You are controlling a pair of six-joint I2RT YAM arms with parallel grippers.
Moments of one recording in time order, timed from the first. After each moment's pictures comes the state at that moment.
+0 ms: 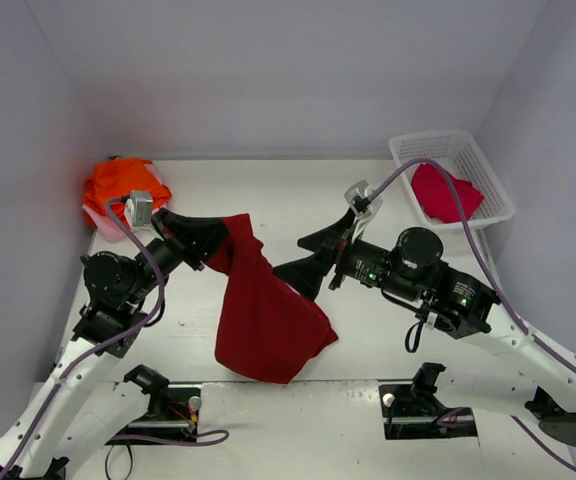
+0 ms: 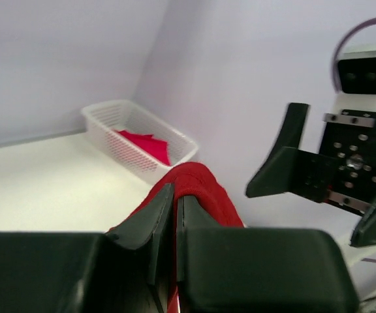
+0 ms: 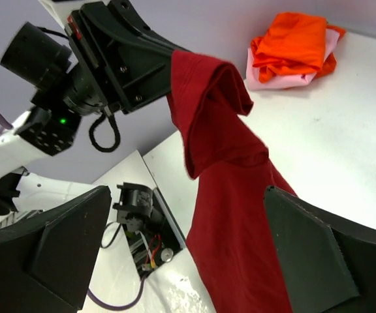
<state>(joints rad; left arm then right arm) -0.46 0.69 0.80 0.26 0.40 -0.60 1.00 0.95 1.16 -0.22 -0.11 0.45</state>
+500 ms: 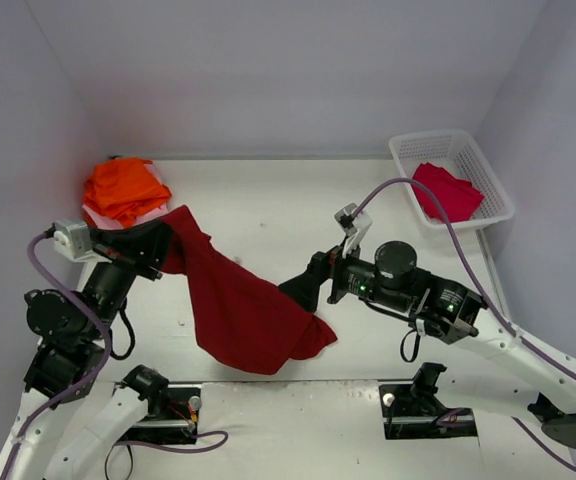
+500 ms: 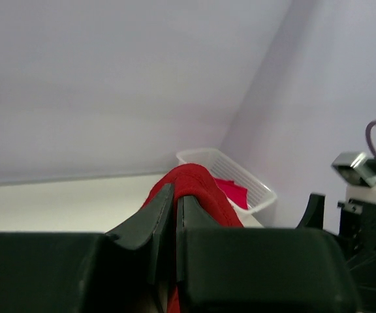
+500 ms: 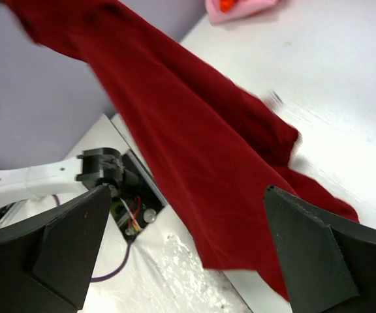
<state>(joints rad) -0.46 0.50 0.90 -0.08 0.05 -0.40 1.00 0.91 1.03 -0.33 -0.05 0.52</state>
